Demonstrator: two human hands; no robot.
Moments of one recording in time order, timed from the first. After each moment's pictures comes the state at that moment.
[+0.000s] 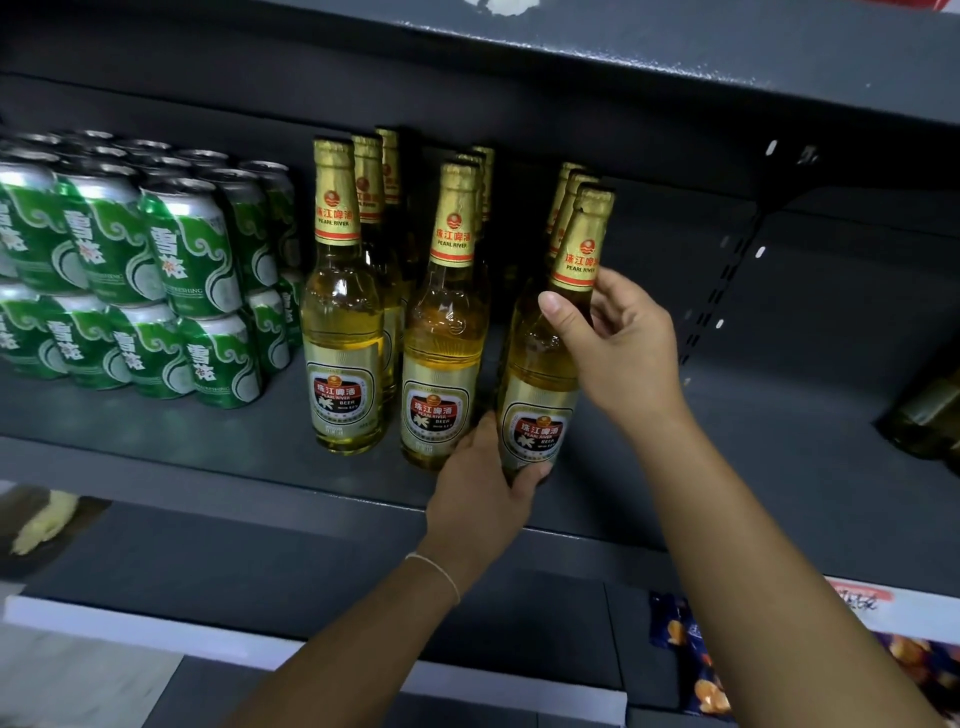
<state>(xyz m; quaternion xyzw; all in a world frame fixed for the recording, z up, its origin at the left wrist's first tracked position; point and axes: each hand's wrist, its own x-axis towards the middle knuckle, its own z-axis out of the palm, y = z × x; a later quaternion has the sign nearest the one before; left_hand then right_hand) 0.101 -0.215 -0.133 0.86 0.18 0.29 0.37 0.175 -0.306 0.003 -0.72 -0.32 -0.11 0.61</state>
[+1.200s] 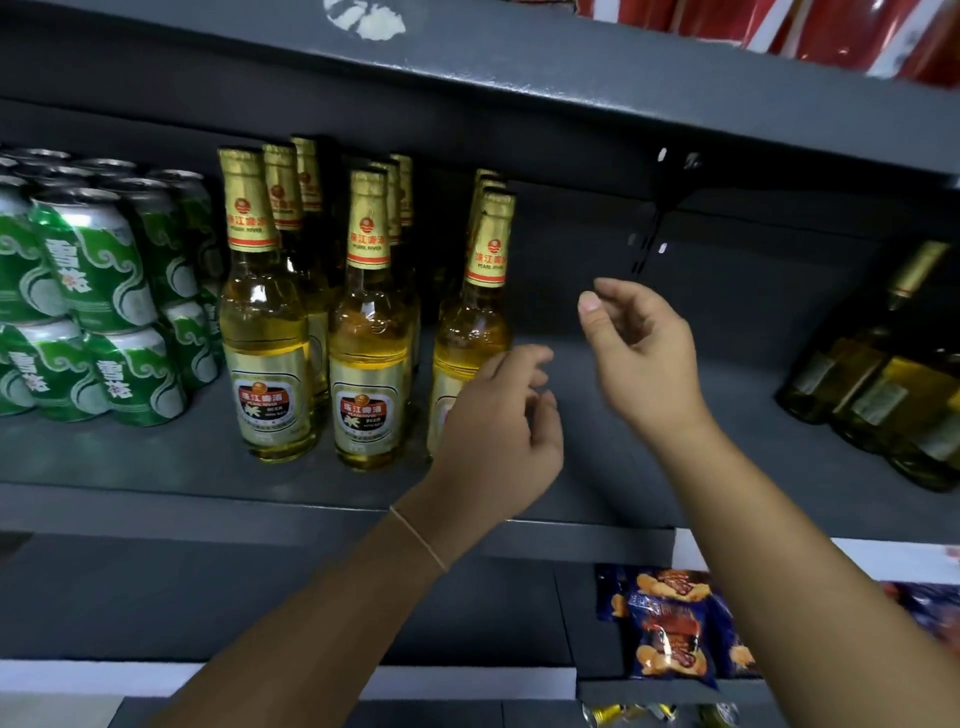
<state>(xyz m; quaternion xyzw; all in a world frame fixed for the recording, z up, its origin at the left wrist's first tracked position) 0.086 -0.271 -0.035 0.84 -0.04 0.39 0.37 0.184 -0.384 0.008 -0.74 -0.23 -0.17 0.61</state>
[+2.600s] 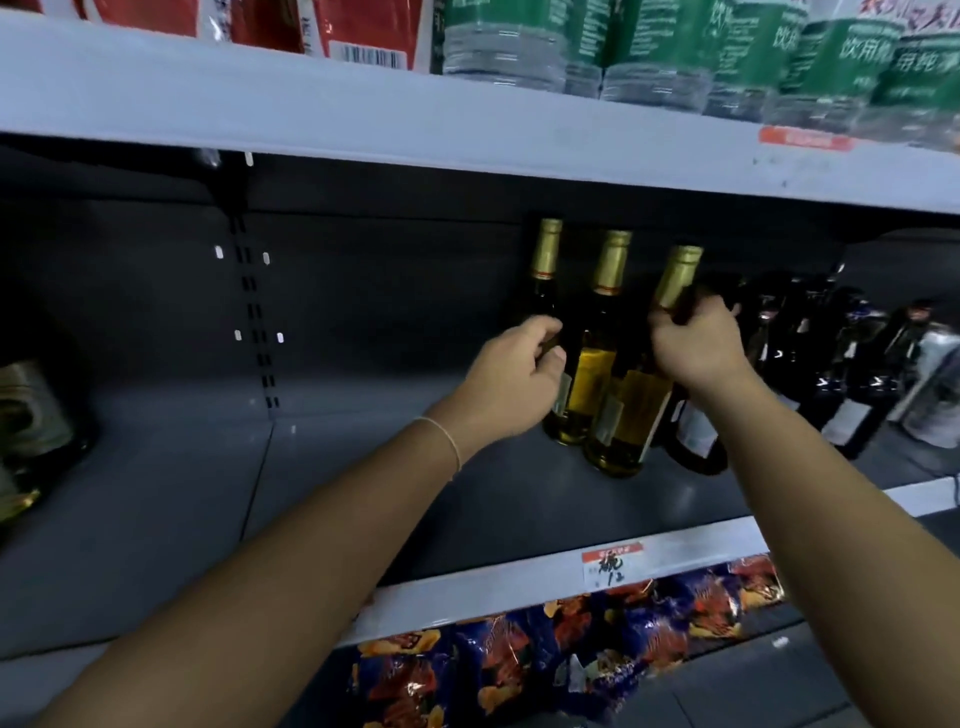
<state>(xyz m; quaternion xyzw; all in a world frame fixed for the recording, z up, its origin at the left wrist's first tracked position) 0.336 -0.639 0.016 0.87 -0.15 0.16 0.45 0.399 -0.832 0.045 -0.86 0.02 -0.21 0.47</state>
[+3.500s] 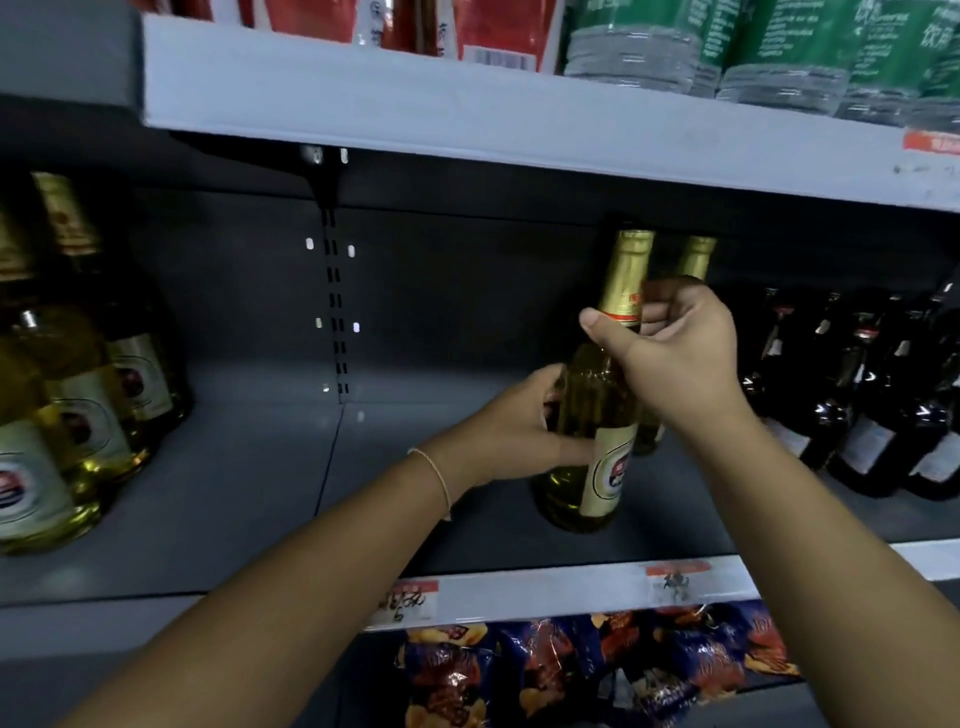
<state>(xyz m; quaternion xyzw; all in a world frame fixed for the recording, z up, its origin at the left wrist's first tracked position) 0.310 -0.587 -0.017 0.79 -0.16 -0.02 0.59 0.350 -0.730 0.039 -0.77 -0.13 -0.25 0.58</state>
